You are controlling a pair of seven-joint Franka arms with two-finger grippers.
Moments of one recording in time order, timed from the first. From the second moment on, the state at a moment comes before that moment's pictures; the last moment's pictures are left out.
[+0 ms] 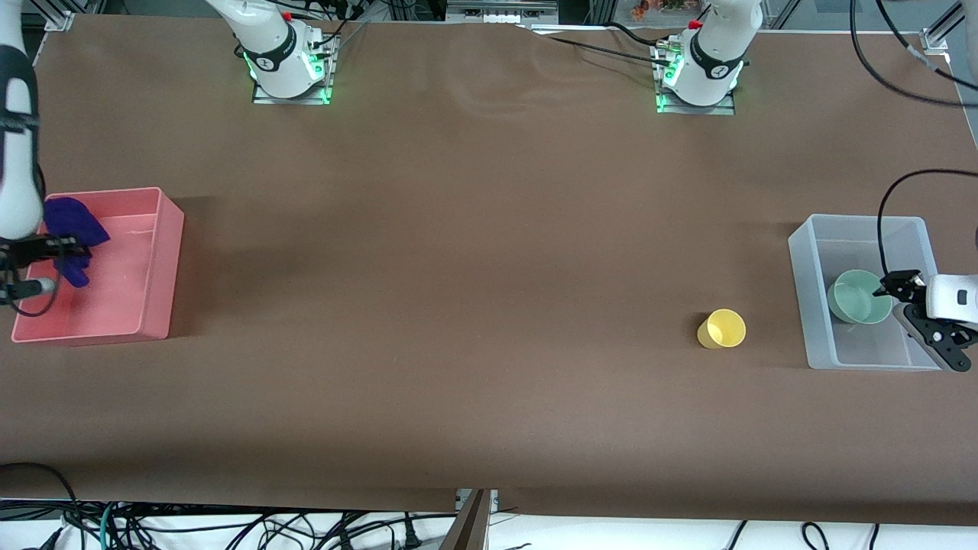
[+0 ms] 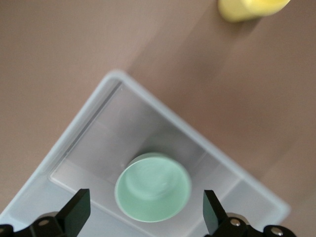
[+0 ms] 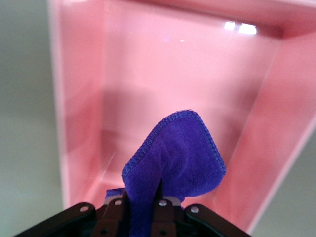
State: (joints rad) left arm 0.48 0.60 -0.31 -1.36 0.26 1.76 0.99; right arm -0.11 0.53 -0.33 -1.65 -0.02 1.91 -0.67
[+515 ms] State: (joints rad) left arm 0.40 0.60 -0.48 -1.44 0.26 1.83 0.34; right arm -0.11 0.61 -0.33 -1.76 0.01 2.13 -0.67
